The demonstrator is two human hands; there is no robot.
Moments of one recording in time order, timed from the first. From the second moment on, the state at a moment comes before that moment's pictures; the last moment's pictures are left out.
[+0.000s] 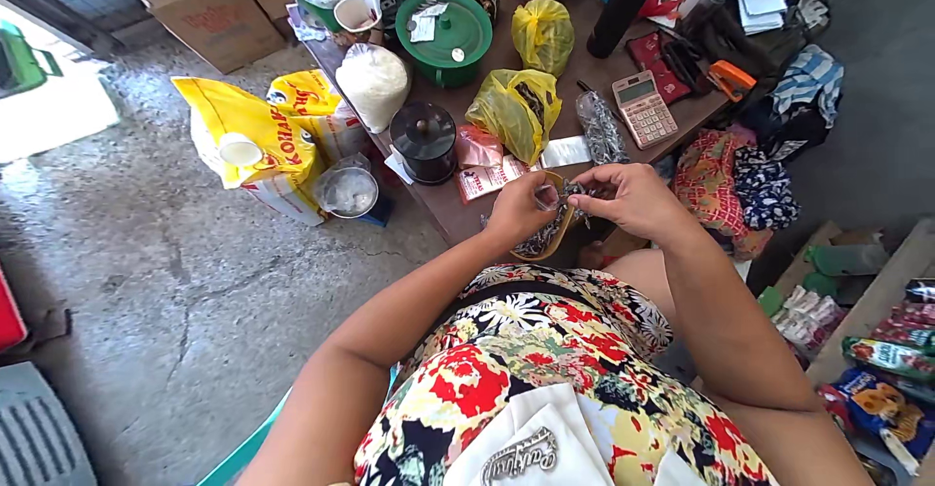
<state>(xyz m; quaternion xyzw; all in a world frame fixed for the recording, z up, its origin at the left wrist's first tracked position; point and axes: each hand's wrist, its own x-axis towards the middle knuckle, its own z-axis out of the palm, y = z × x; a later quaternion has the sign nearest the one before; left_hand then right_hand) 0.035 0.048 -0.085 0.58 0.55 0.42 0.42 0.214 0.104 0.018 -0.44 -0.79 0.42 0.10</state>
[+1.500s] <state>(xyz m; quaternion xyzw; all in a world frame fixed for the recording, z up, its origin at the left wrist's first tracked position) 0.005 0.030 -0.094 0.52 0.48 0.56 0.44 0.179 0.114 -0.120 -0.32 -0.89 0.32 -0.11</state>
